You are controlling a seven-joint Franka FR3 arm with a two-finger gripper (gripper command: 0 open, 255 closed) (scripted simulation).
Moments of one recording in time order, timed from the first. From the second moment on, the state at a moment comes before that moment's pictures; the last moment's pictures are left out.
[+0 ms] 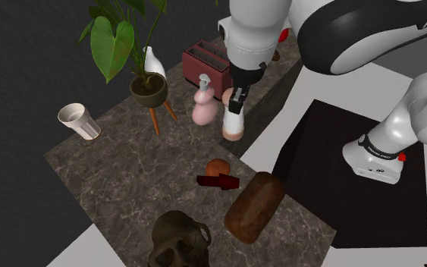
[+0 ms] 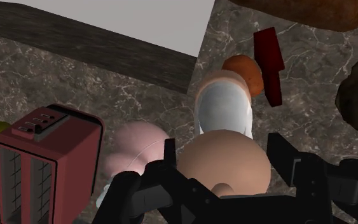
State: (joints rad) arm 0.07 0.05 0.52 -1.78 -0.20 1.77 0.52
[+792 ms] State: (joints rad) arm -0.08 -0.13 0.35 -2.00 -0.14 1.88 0.20
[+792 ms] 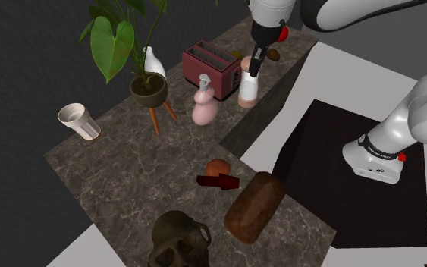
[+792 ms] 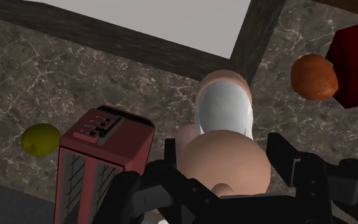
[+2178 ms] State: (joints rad) arm -0.31 -0.04 0.06 -1.92 -0.16 1.97 -0.30
